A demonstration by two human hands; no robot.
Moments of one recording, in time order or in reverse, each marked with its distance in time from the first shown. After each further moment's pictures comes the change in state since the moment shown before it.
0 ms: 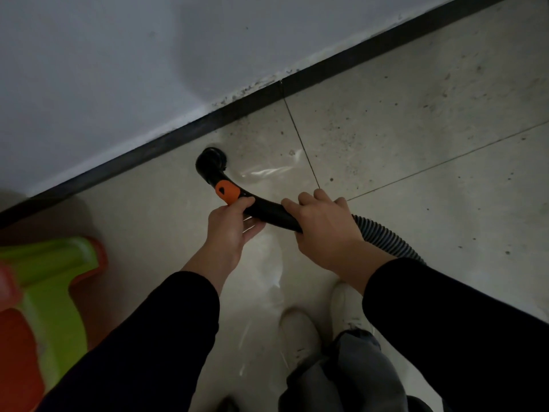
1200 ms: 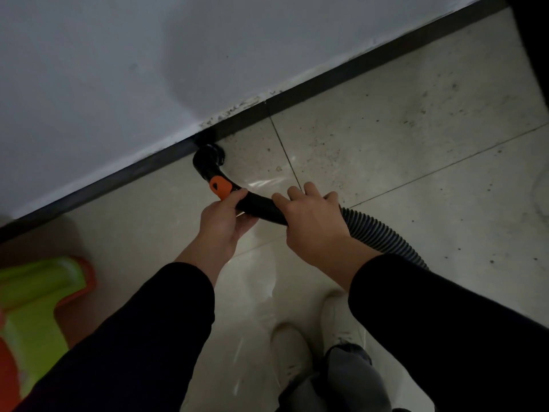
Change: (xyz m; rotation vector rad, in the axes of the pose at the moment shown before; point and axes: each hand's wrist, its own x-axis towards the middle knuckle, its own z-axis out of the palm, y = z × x) left_hand 0.011 0.023 0.031 -0.069 -0.021 0.003; right_hand 0.016 0.010 -0.023 -0.063 0.080 0.037
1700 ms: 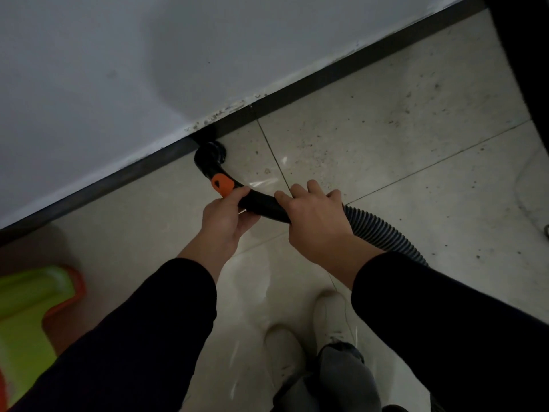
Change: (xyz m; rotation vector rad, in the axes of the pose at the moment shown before) left_hand 0.000 -0.003 0.024 0.031 -0.029 -0.007; right_hand -0.006 0.020 -0.008 -0.006 -0.002 0.046
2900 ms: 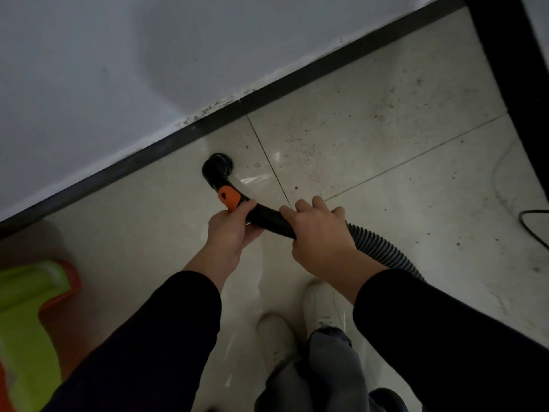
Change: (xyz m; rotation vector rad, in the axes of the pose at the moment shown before) left_hand -0.027 -0.032 0.004 0.102 0.014 -0.045; right_hand -0.044 0.009 0.001 0.062 -0.109 0.065
